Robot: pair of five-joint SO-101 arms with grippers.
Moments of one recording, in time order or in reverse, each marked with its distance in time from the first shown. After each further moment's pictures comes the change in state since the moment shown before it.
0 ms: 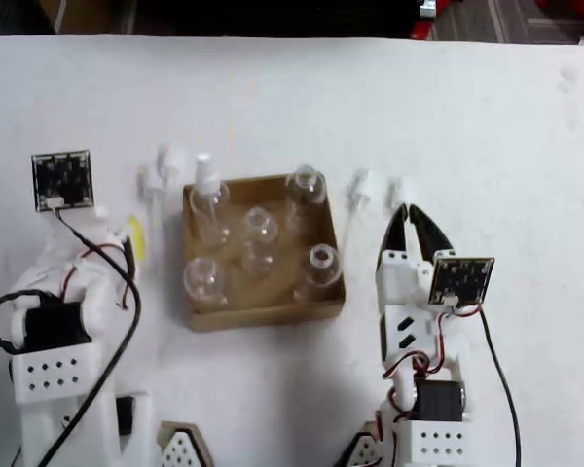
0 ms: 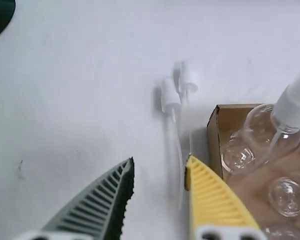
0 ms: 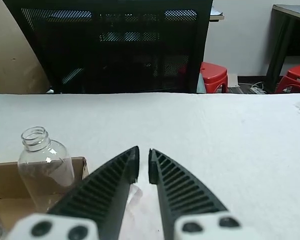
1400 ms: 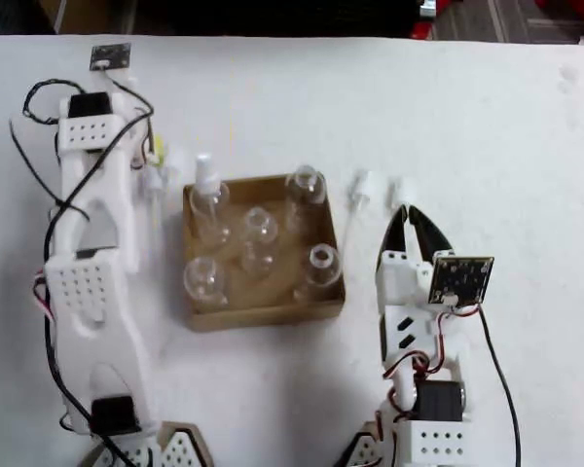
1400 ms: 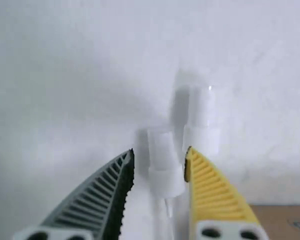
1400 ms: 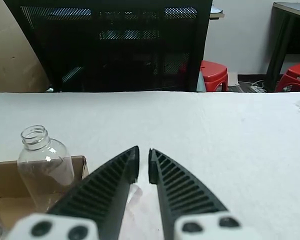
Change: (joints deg) left arm 1.8 113.7 -108.7 25.8 3.6; right arm 0.0 0.0 0.0 0.1 0.0
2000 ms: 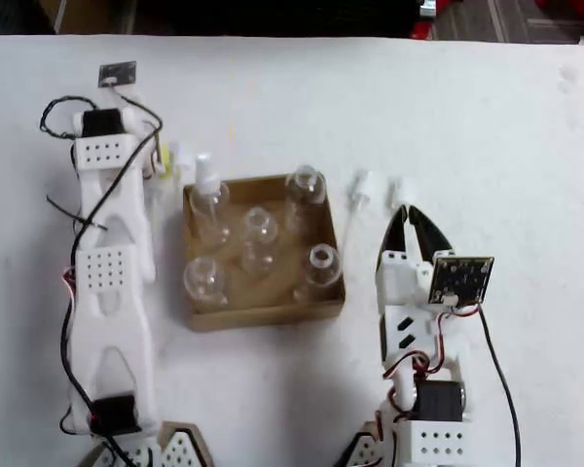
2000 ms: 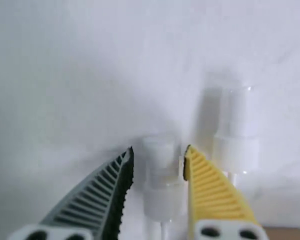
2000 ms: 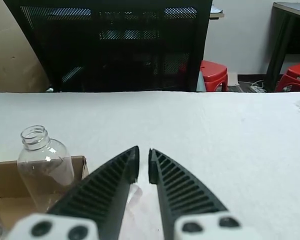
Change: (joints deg) left arm -0.1 25.1 -38.5 13.7 2.6; right arm 0.0 0.0 0.0 0.0 0.0
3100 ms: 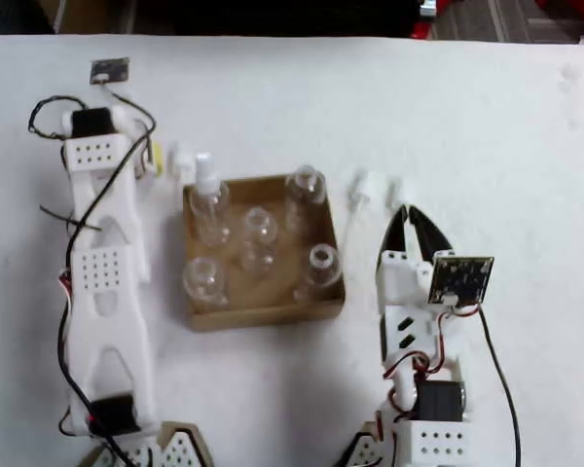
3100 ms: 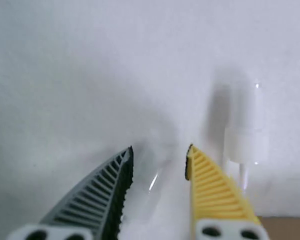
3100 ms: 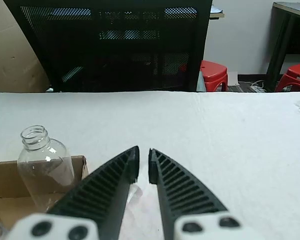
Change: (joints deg) left arm -1.4 0.2 -2.0 2.4 -4.1; right arm 0.0 0.0 0.0 0.0 0.0
